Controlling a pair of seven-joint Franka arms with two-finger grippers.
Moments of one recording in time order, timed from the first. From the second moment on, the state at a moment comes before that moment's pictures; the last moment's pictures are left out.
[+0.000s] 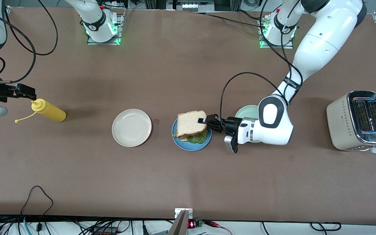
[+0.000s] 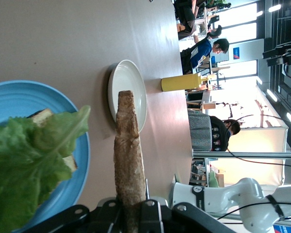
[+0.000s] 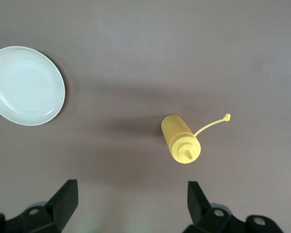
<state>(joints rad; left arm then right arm) 0.03 0.89 -0.51 -1.49 -1.01 2.08 0.71 0.03 0.22 -0.06 -1.44 -0.08 1.52 -0.14</state>
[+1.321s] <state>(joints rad) 0.08 0.84 -0.45 -1.44 -0.60 2.00 0.69 0.03 0.20 -0.05 -1.47 -0.04 1.60 -0.13</state>
